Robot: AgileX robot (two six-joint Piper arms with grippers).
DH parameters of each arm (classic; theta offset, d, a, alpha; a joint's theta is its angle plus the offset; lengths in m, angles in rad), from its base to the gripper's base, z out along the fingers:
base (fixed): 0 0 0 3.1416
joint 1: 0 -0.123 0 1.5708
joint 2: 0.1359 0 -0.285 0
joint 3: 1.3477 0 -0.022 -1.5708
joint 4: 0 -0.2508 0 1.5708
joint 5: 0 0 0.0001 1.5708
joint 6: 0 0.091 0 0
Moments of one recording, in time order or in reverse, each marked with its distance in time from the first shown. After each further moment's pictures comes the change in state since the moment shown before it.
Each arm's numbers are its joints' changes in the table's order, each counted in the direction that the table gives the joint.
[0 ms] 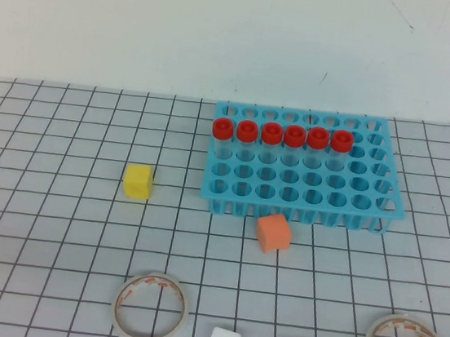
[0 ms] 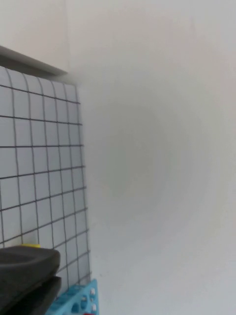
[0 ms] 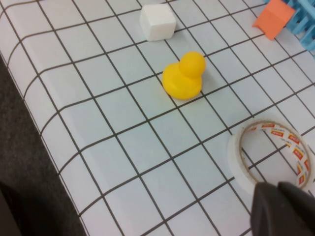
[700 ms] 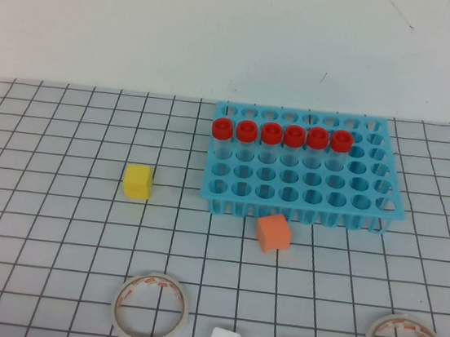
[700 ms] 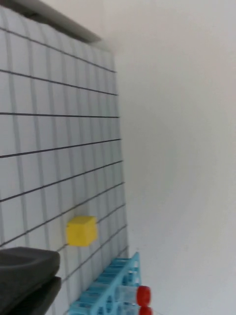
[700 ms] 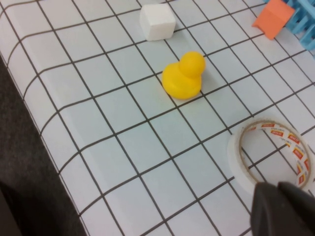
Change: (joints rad) right arm 0.000 0.000 0.000 0.000 0.000 0.000; left arm -0.023 -0.268 0.360 0.448 -0.139 0.422
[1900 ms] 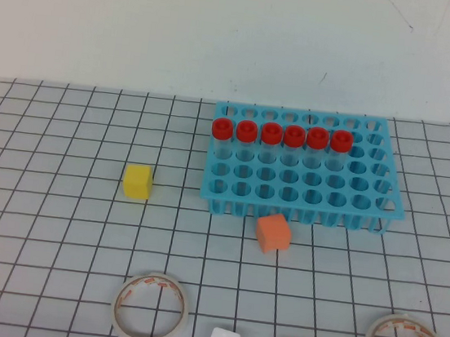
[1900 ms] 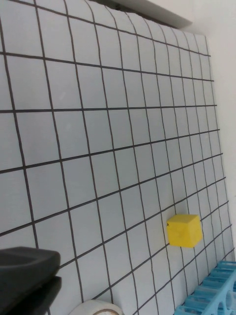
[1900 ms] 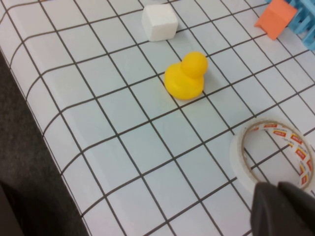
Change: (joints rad) right arm 0.000 0.000 0.000 -0.006 0.000 0.000; left arm -0.001 -0.027 -0.002 0.123 0.325 0.154
